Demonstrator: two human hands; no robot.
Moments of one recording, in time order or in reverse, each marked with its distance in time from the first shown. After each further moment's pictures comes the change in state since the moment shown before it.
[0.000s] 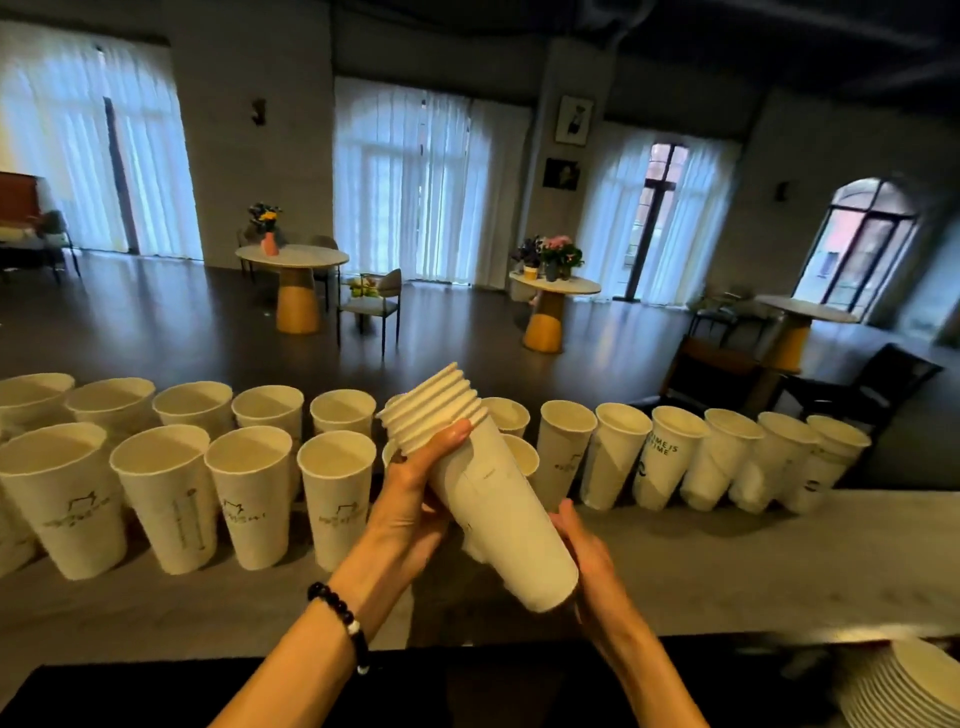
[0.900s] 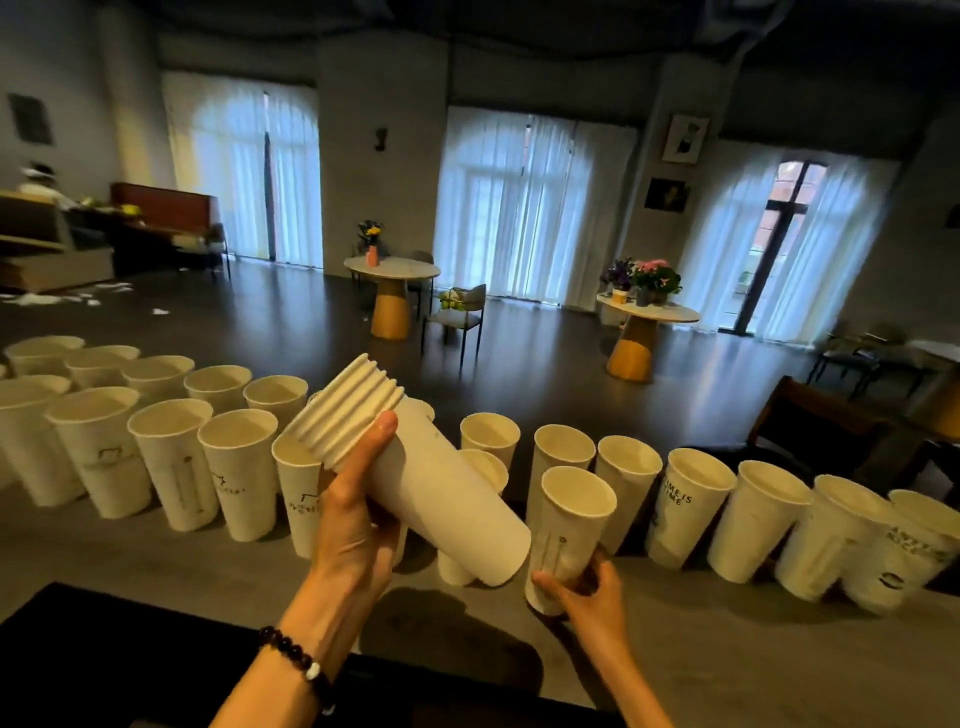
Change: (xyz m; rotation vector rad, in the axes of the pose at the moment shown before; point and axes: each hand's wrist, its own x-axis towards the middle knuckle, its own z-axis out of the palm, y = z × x) left_hand -0.011 -0.039 0.057 -0.106 0.243 0.395; right_hand 0.088 0.046 -0.107 -0.208 0.133 0.005
